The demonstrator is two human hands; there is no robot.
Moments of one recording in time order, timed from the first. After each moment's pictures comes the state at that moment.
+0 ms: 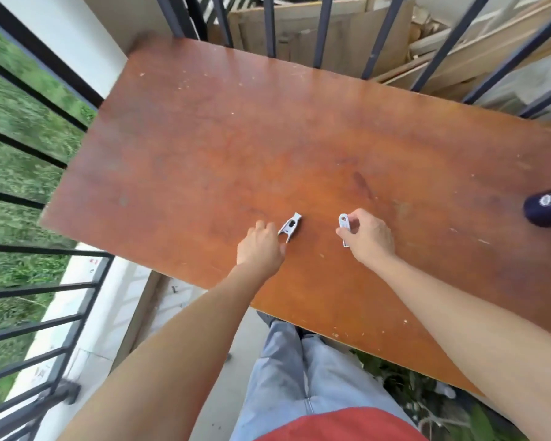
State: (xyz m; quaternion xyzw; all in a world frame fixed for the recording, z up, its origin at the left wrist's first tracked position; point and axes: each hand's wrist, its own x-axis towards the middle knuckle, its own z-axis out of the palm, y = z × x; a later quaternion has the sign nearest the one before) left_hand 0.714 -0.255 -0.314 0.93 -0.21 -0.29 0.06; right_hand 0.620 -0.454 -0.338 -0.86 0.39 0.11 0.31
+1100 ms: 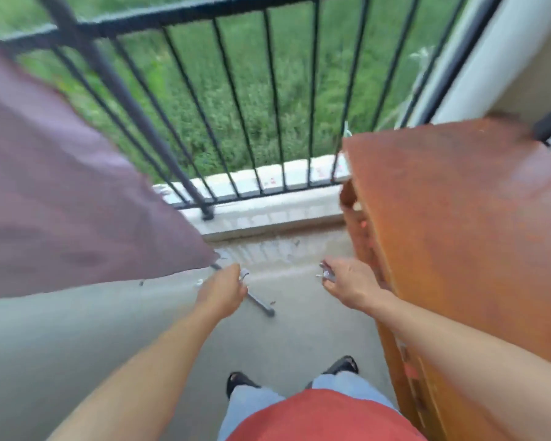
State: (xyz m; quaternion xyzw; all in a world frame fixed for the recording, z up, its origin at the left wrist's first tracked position) left_hand 0.351 0.132 -0.278 0.91 0.33 -0.19 0.16; right_hand 0.521 -0.088 -0.285 -0.89 -0.37 0.23 0.10
